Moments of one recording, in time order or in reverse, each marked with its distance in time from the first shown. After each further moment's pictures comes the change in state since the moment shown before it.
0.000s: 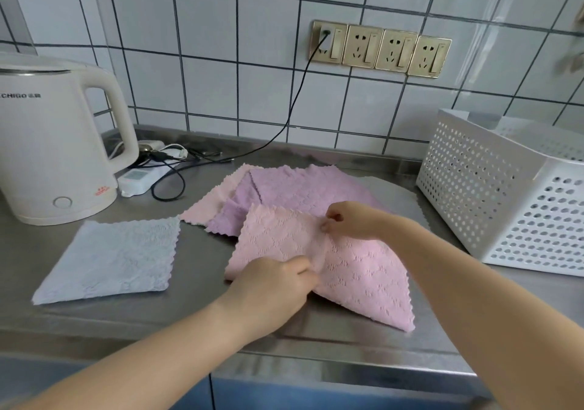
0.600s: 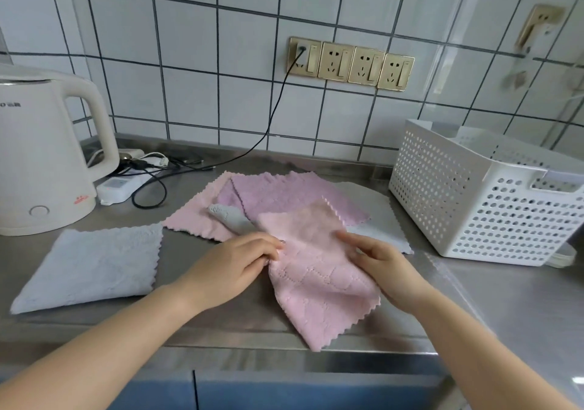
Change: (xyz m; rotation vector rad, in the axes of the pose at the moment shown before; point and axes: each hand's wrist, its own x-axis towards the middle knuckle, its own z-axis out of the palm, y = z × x) left_hand -0.010 -0.039 -0.009 -0.546 0.161 -0.086; right_hand -0.105 0.032 0.046 0.898 0.293 -0.069
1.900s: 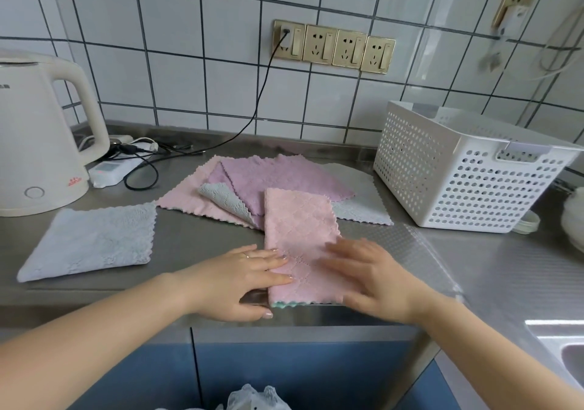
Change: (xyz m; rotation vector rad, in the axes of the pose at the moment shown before) left_hand -0.025 0.034 0.010 0.372 -0.691 0.103; right_hand -0.068 0.013 -0.005 -0.977 -0.162 -0.466
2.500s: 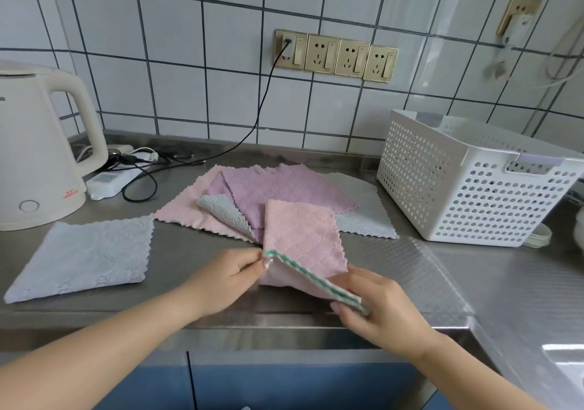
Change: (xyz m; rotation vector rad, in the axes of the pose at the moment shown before) left_hand 0.011 -0.003 -0.004 -0.803 0.536 -0.266; right_hand 0.002 -0.017 0.014 0.269 0.365 -0.008
